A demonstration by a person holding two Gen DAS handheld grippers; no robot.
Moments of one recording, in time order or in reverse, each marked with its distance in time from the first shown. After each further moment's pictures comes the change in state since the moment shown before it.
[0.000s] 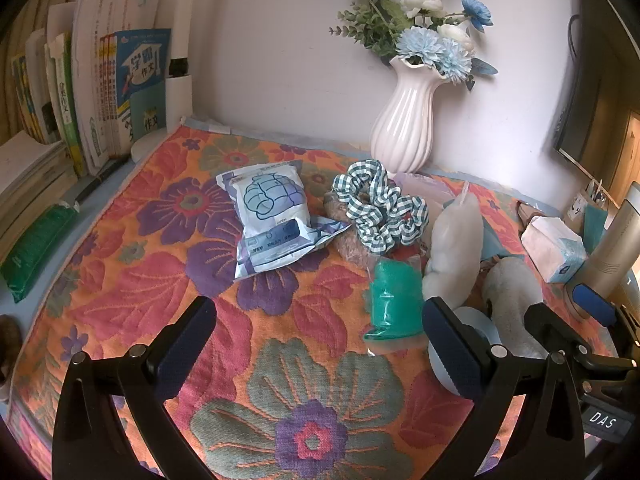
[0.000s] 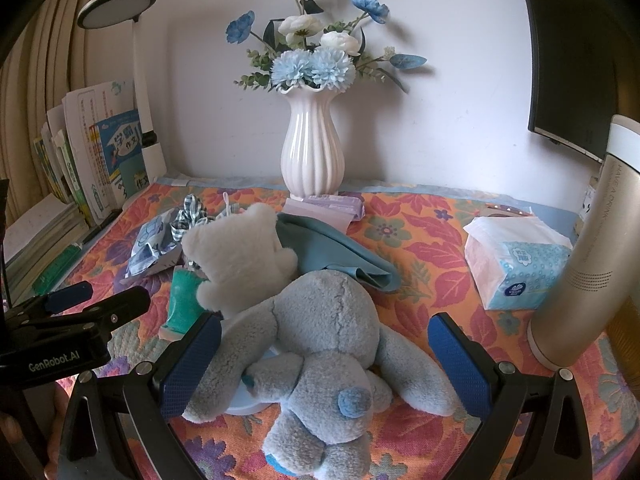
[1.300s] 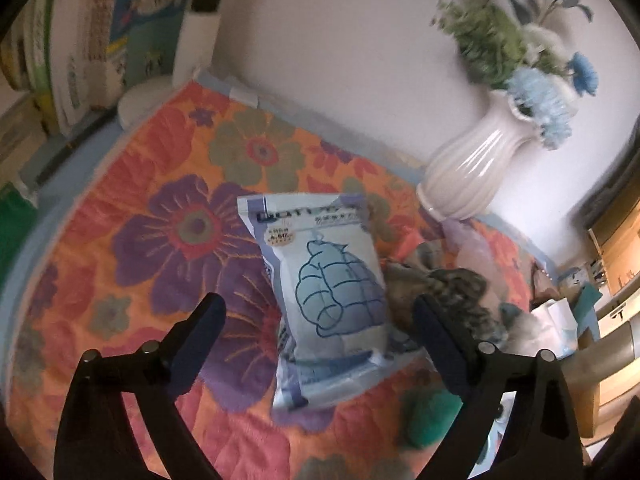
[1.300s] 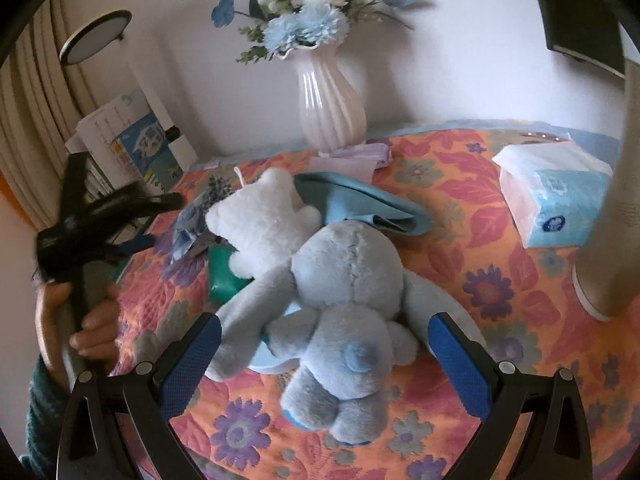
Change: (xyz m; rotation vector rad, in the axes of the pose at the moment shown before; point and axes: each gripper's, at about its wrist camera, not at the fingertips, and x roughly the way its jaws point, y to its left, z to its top) left arm 0.079 0.062 0.068 -0.248 0.187 -0.092; right arm 0.002 -0.025 -0.002 0.155 0.182 0.237
